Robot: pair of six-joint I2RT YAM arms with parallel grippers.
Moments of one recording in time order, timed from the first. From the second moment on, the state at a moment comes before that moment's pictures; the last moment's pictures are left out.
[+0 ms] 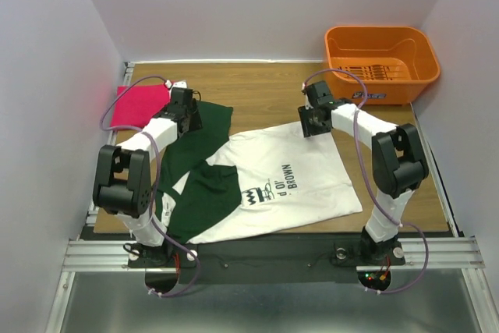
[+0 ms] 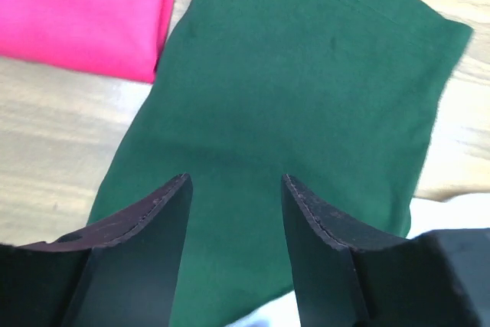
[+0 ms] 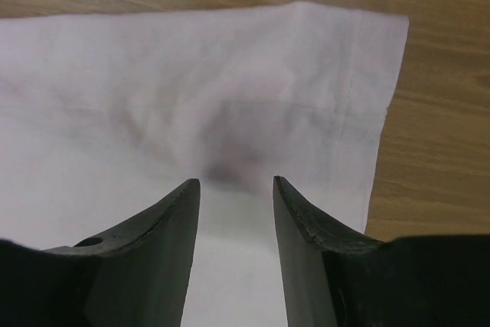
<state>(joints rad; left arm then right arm) -0.20 1.61 1.04 -0.23 -0.23 -0.36 0.37 1.85 1.34 -0.52 0.15 0.11</state>
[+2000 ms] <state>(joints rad) -0.19 2.34 1.84 -0.27 -0.06 -0.12 0.15 1.57 1.10 -0.46 0.05 0.31</state>
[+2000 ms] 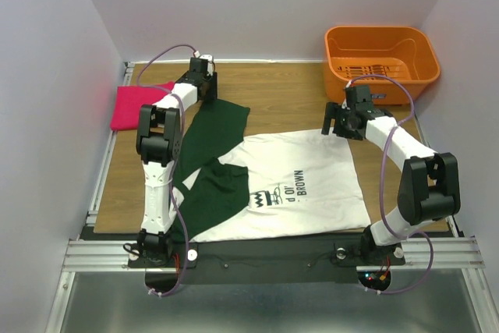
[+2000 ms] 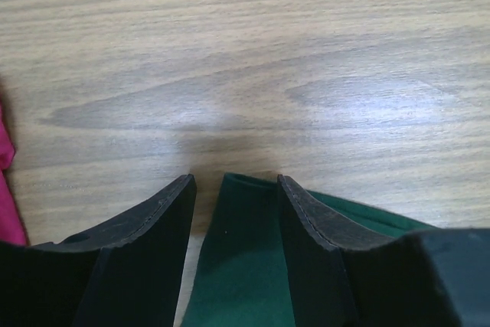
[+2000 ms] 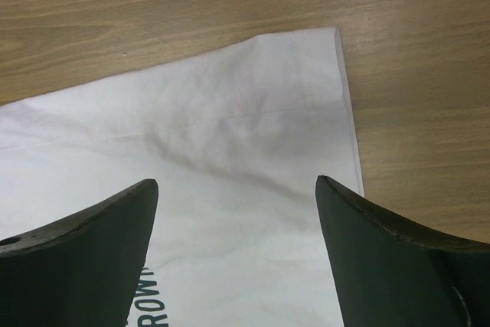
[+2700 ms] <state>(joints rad) -0.20 2.34 1.87 -0.34 -0.06 -0.06 0.15 1.66 1.12 -0.44 0.12 0.29</state>
